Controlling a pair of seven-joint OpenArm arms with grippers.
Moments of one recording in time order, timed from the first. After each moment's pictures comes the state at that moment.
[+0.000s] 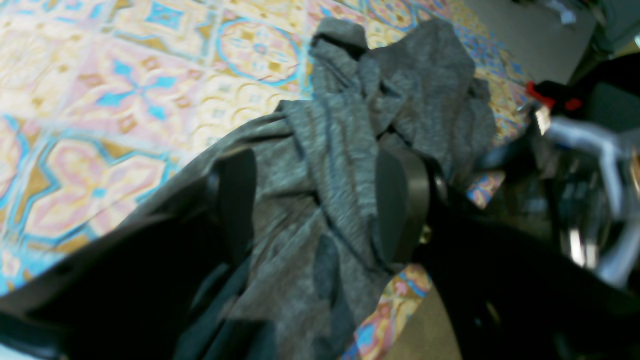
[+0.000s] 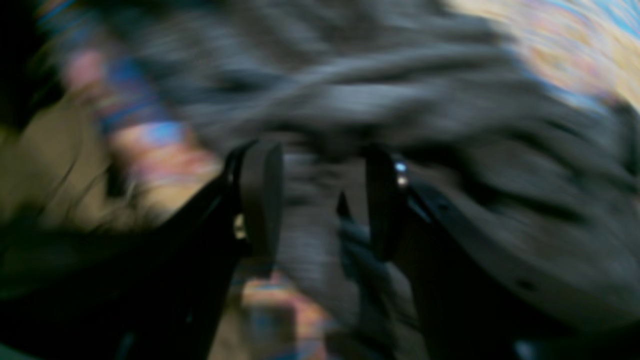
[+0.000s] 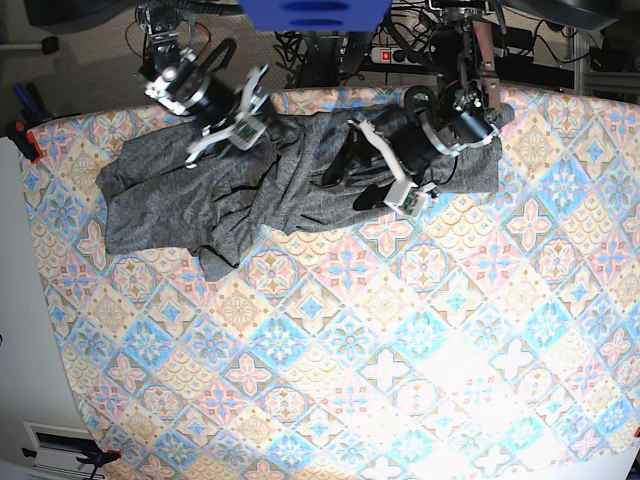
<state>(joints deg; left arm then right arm) 19.6 2.5 -4.9 110.7 -30.9 -40.6 45.8 -30.2 7.5 4.0 106.3 -15.7 44.6 -7.5</state>
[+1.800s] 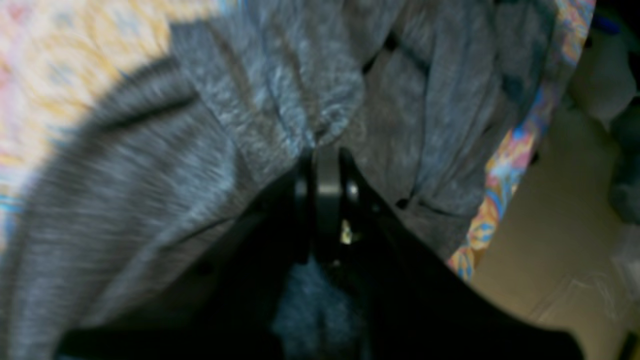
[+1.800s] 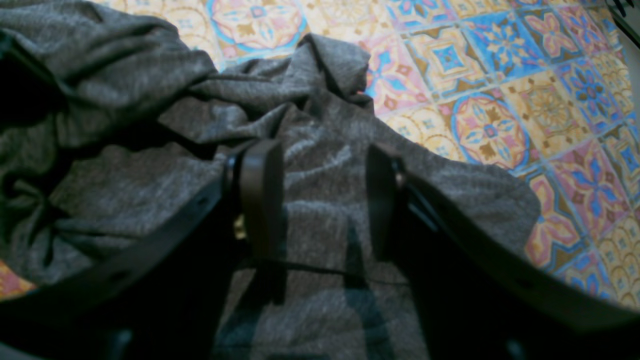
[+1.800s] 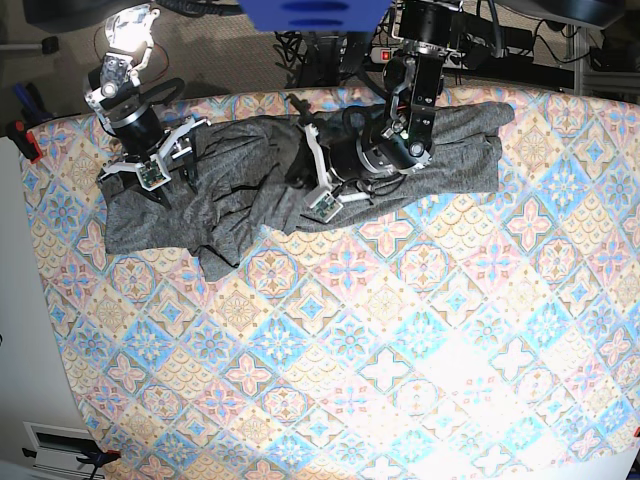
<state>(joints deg) 10.3 7.5 8.8 95.7 -11.8 -40.6 45.8 -25.3 4.3 24.7 106.2 -8.8 44.8 -7.9</state>
